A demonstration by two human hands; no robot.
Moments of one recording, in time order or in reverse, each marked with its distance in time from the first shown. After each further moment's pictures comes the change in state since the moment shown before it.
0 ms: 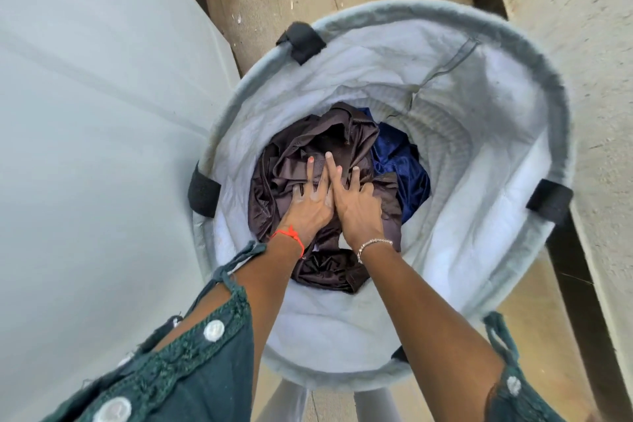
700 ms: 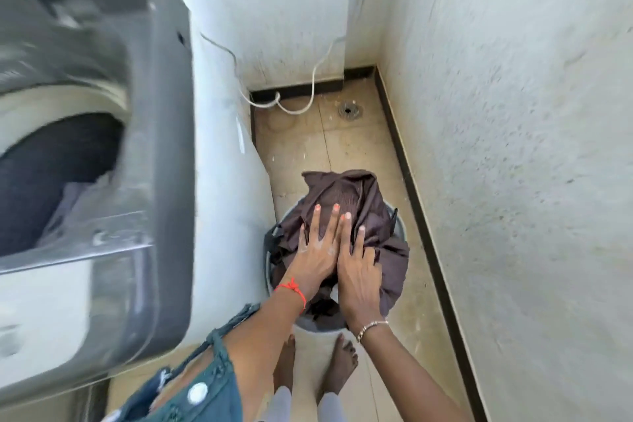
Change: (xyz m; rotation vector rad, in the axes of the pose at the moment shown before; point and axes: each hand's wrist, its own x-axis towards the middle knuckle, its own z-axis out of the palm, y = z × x) left_hand -0.134 -0.011 -0.384 -0.096 0.329 -0.142; right_hand -0.230 -0.069 -0.328 0.000 0.408 0.101
